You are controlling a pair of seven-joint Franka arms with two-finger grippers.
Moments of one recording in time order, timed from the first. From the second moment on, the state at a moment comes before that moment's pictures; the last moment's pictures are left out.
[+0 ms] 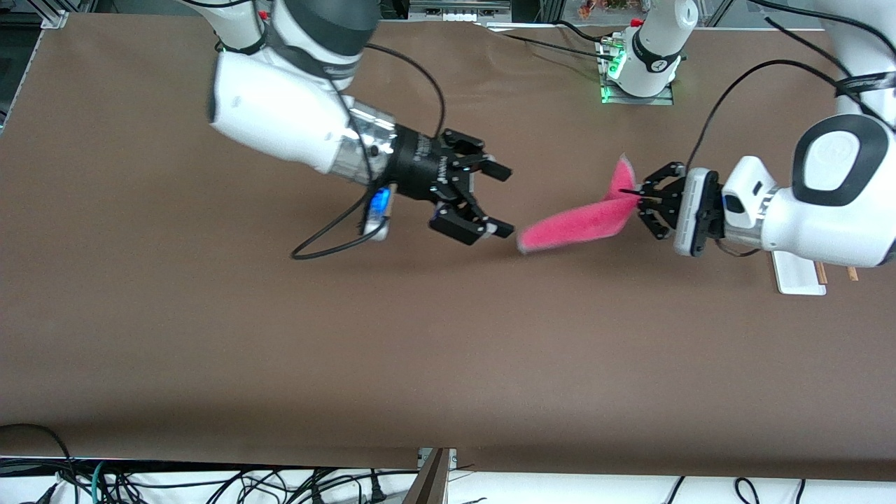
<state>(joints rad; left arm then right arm) 0.08 0.36 -0.10 -1.56 -0.60 1.38 1.41 0.36 0.56 0.36 -1.10 0.76 2.32 1.65</state>
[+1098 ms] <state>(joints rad) 0.52 0.40 -0.08 -1.51 0.31 1.35 1.42 0.04 0.19 0.06 -1.27 0.29 1.41 0.41</state>
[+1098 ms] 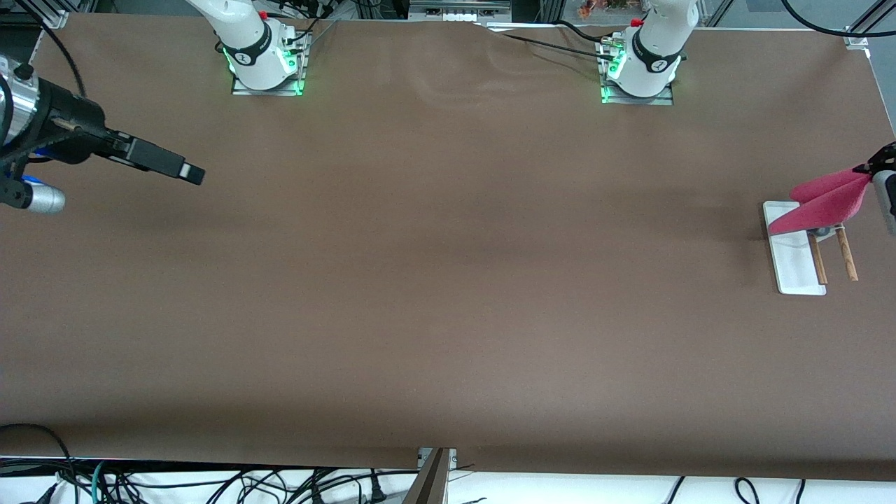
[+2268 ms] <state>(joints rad) 0.59 0.62 -0.09 -1.43 0.32 1.69 1.44 0.03 0.14 0.04 -1.52 0.04 1.59 0.15</state>
